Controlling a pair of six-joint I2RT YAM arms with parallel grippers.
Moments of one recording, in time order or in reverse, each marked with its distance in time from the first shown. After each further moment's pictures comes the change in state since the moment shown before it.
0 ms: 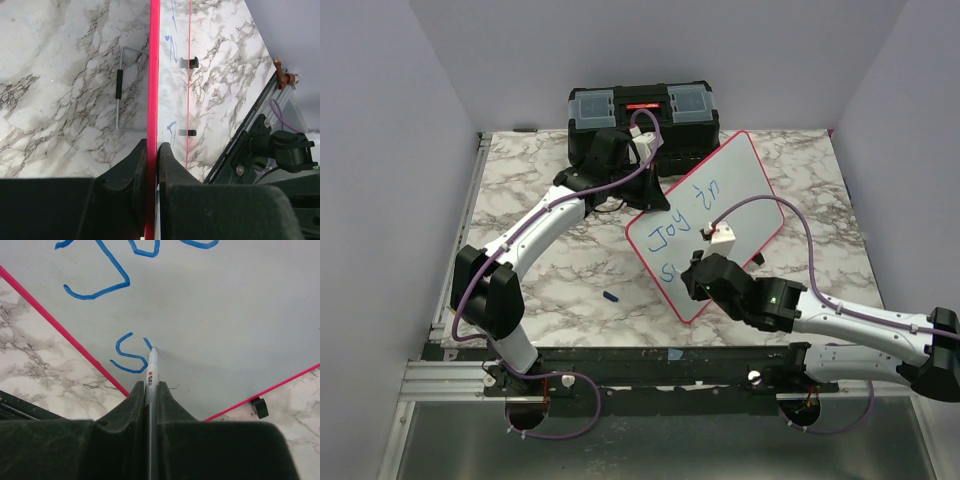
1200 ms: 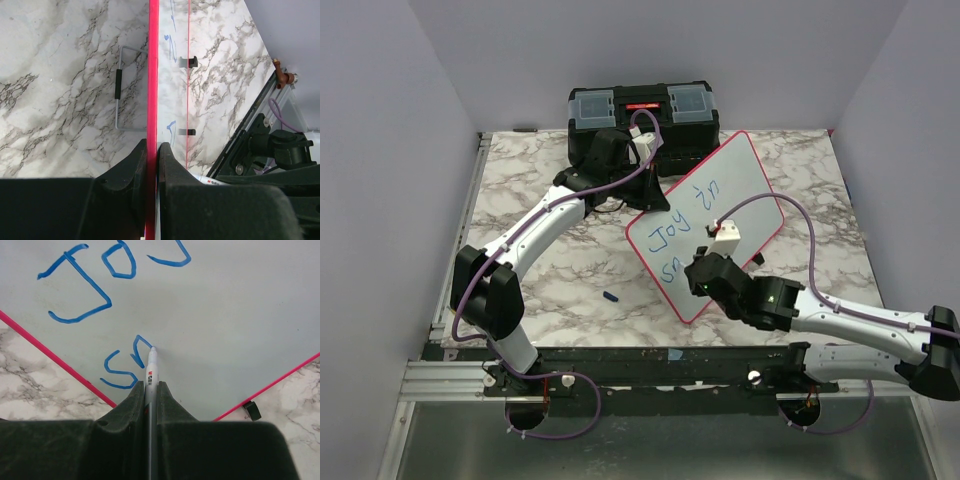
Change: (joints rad) left arm 0.002 -0.002 -0.005 0.003 0.003 -0.001; right arm 0.000 0.029 0.028 -0.008 0.099 0.042
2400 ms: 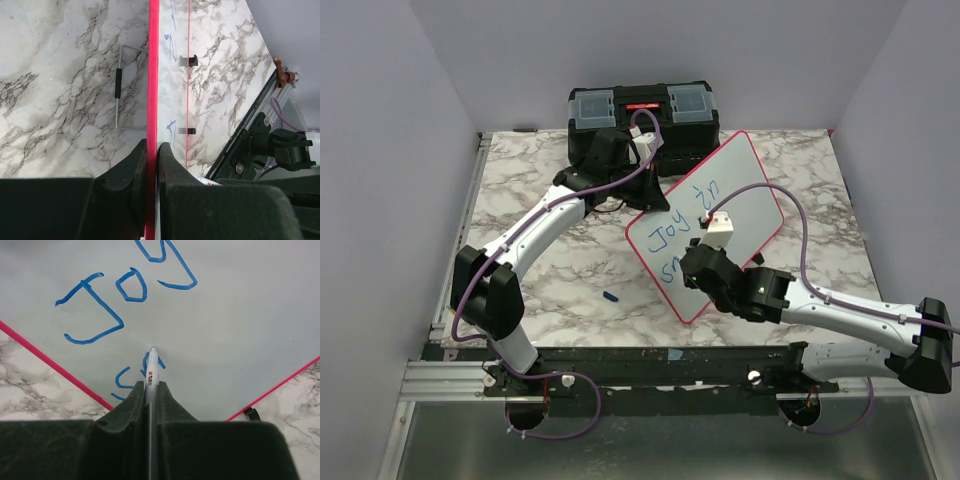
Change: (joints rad) left arm 0.000 0.000 0.009 -0.016 0.001 0.005; right arm 0.000 0.071 0.094 -0.050 0.030 0.010
